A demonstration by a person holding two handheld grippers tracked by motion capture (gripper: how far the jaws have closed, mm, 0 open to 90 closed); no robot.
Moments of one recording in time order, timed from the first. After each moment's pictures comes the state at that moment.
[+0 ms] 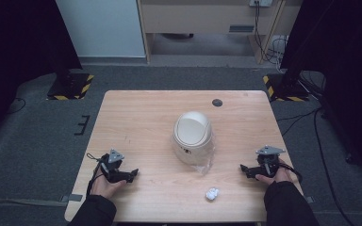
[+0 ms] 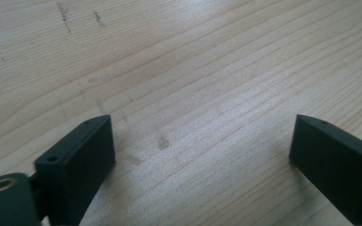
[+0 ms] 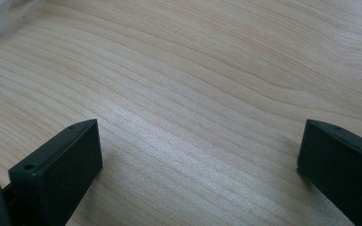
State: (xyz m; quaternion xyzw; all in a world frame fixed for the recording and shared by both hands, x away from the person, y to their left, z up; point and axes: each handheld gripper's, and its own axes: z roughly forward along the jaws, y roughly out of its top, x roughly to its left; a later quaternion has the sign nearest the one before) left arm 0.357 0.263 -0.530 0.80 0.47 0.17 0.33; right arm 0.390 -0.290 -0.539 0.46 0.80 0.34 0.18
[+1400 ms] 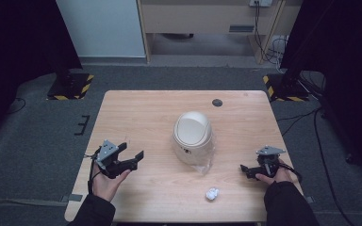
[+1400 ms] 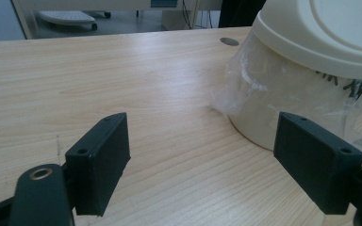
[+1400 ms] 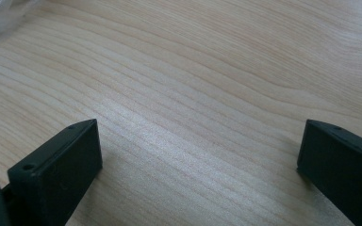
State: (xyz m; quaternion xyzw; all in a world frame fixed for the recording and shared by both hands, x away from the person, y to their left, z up) left arm 0.341 0.237 -0.462 0.70 0.46 0.22 0.51; right arm 0.390 -0.290 -0.539 0.45 0.80 0.34 0.18
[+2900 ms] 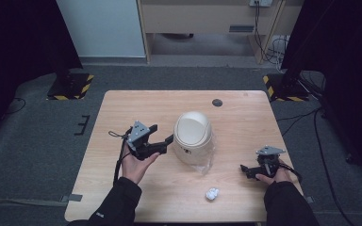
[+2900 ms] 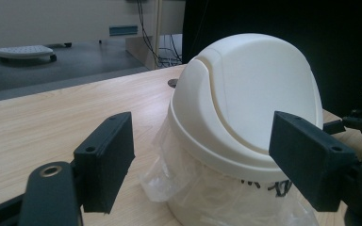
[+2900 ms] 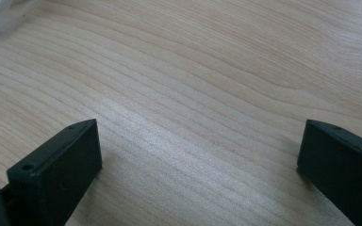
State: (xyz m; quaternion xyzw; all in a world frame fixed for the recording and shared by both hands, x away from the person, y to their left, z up) left arm 0.384 0.150 -0.421 0.71 0.39 0.21 0.55; right arm 0.390 -0.290 -0.539 0.45 0.80 0.33 0.18
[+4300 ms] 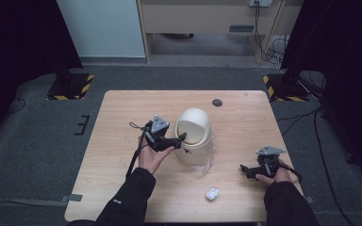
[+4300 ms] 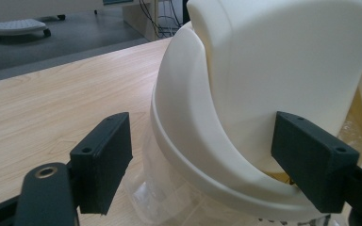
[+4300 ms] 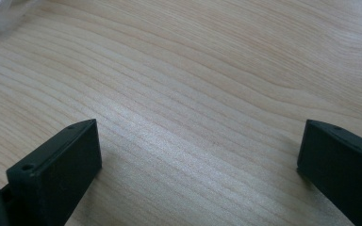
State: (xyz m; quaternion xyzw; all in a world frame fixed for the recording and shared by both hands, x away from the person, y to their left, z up) left arm 0.418 0.111 -0.436 0.75 0.39 0.20 0.49; right arm 0.390 -0.290 -0.539 0.45 0.80 0.33 0.18
